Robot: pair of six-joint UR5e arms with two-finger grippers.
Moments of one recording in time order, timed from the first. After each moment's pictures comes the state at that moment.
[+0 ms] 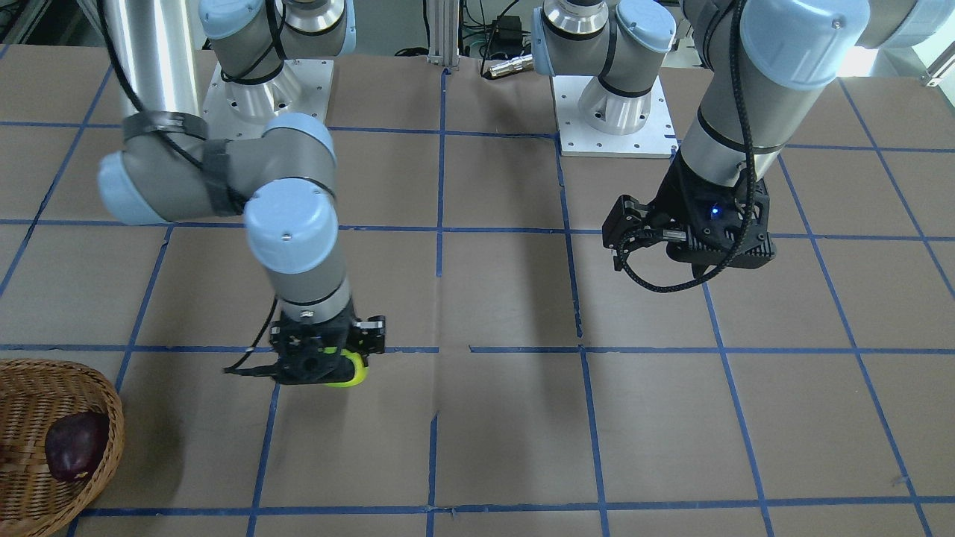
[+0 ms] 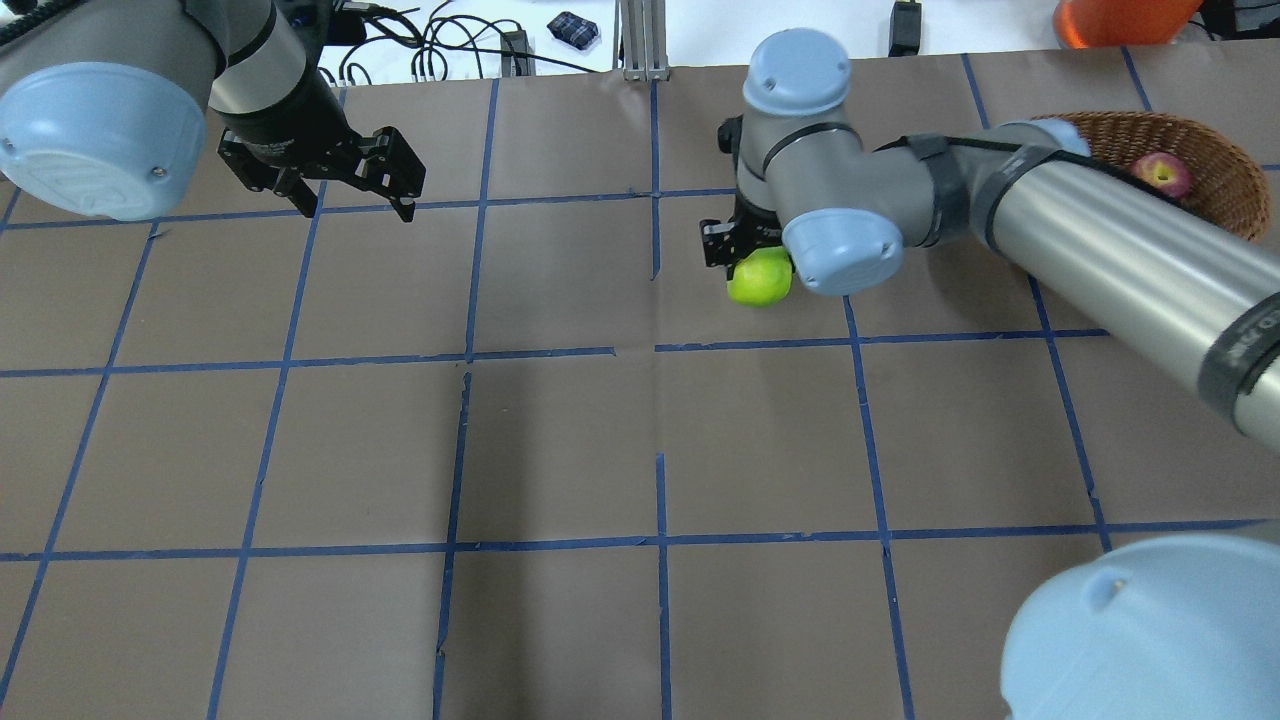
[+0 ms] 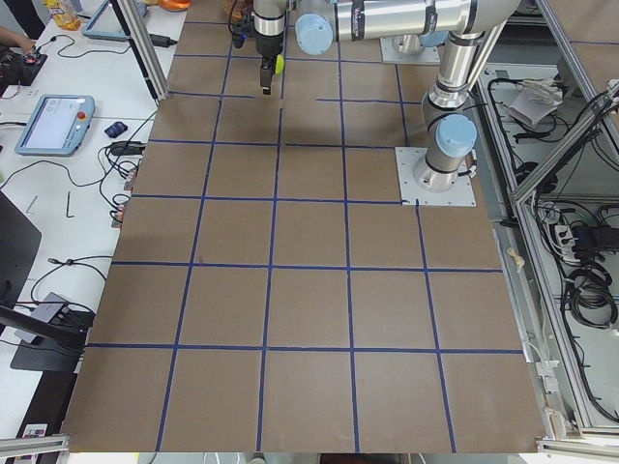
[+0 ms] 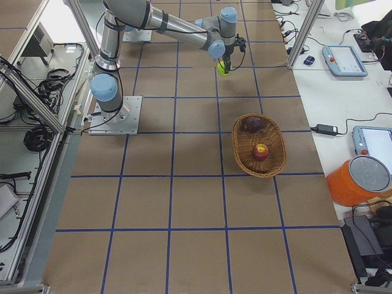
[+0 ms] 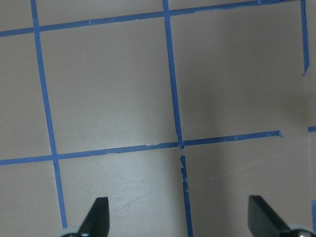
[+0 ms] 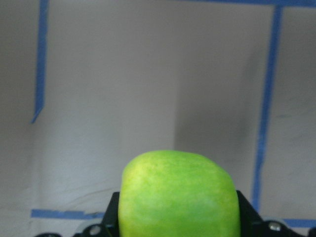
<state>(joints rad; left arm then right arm) -1.55 -1.69 -1.56 -1.38 1.57 0.13 1.70 -1.15 1.62 -2.13 -1.59 0.08</state>
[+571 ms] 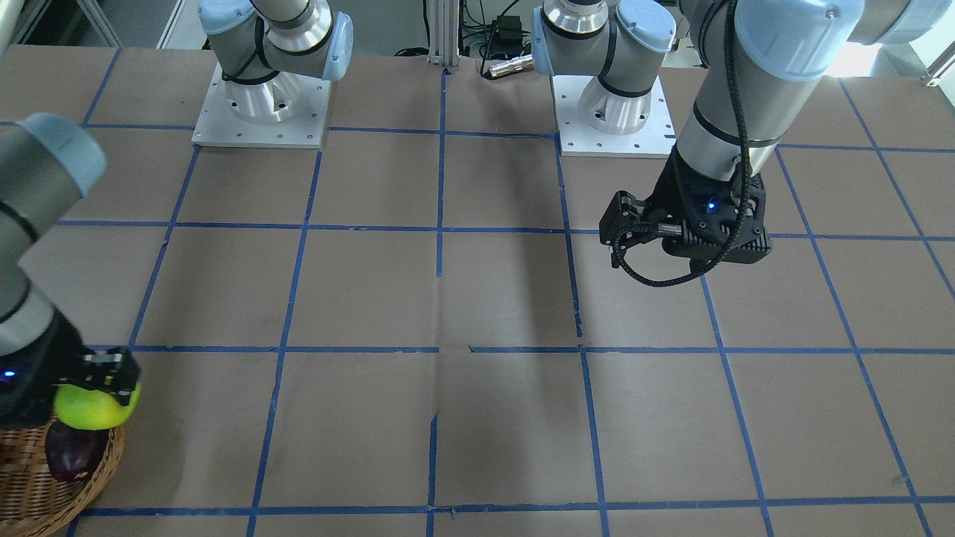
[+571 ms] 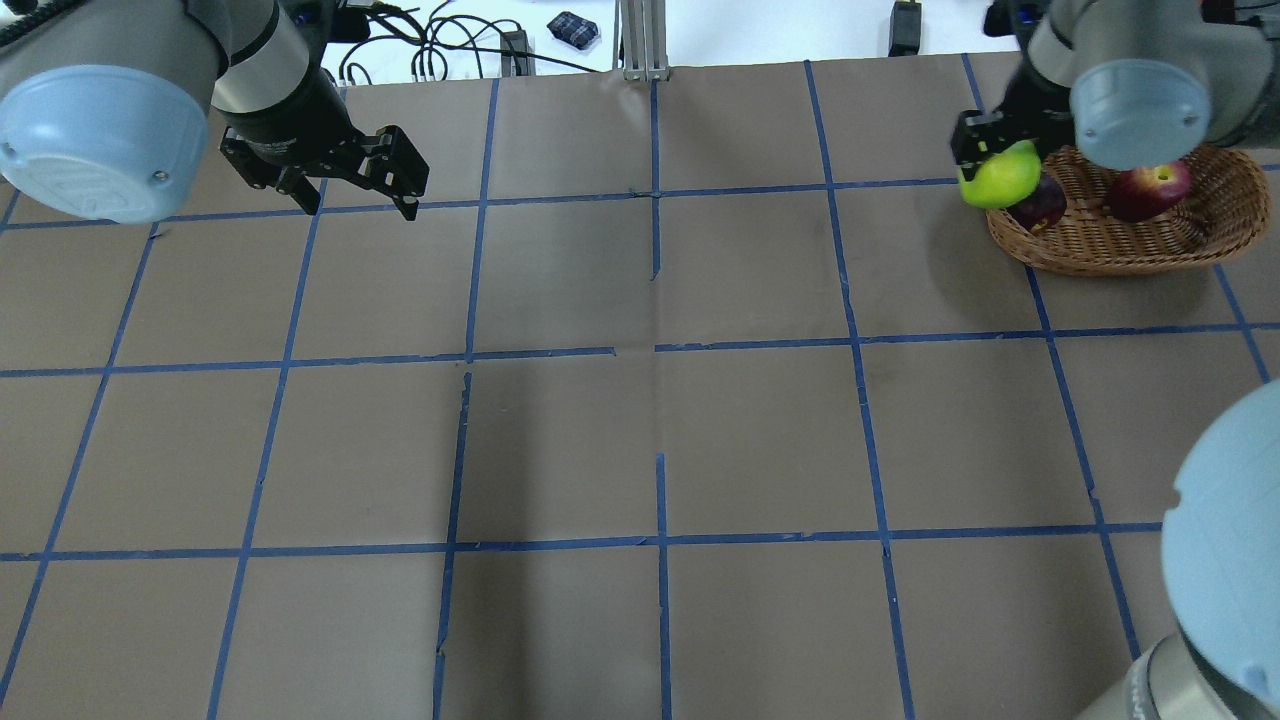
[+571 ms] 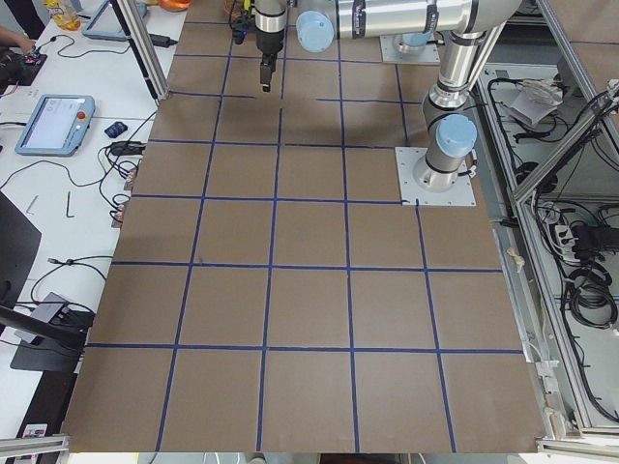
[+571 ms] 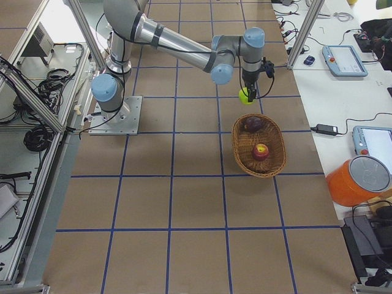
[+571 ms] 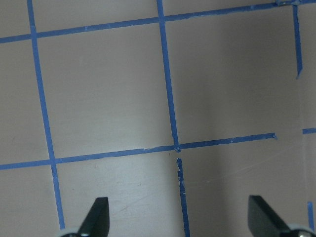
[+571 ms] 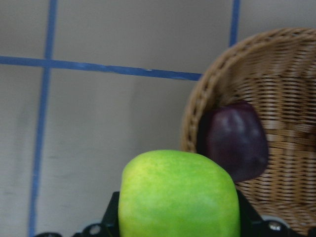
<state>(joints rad) -1.56 -1.68 -1.57 -1.37 1.58 0.13 1.28 -1.16 1.53 -2.09 -1.59 -0.39</state>
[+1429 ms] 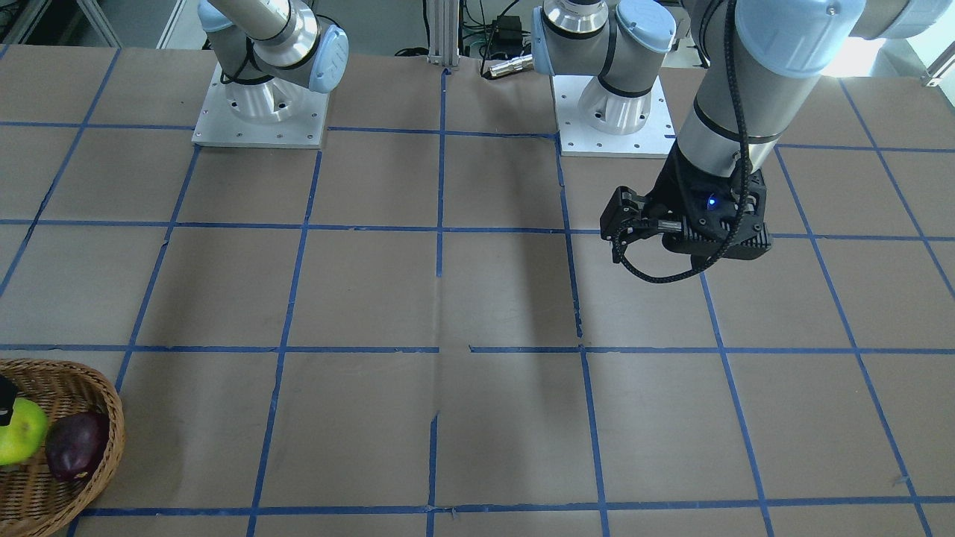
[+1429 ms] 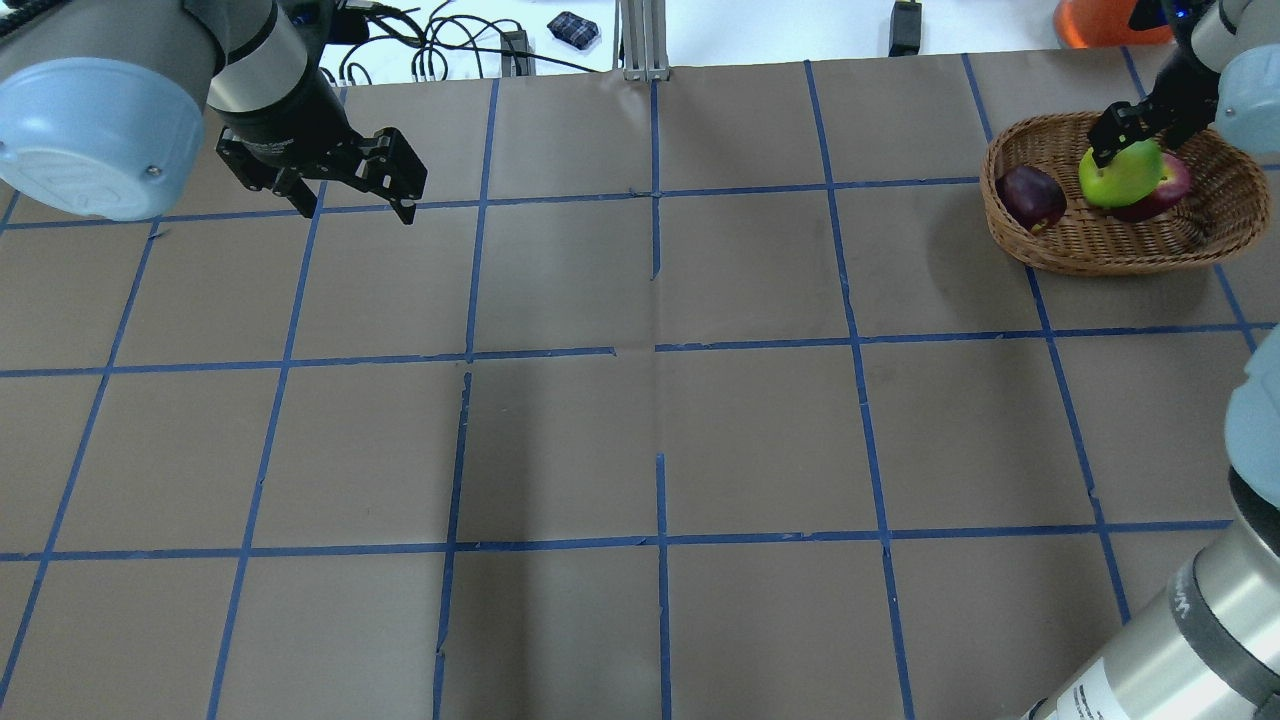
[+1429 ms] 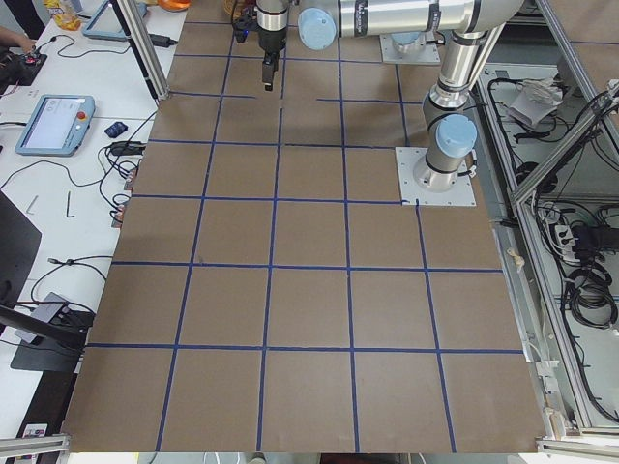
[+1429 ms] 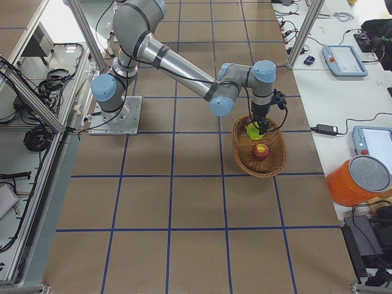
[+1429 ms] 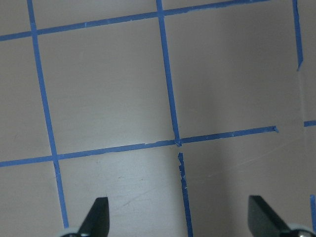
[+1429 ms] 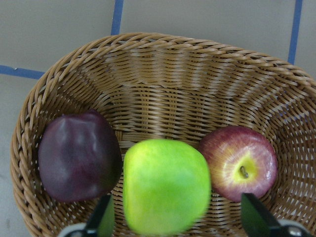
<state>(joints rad) -1.56 -1.68 -1.56 -1.40 1.58 0.13 1.15 -1.07 1.42 -2.10 -1.59 -0.59</state>
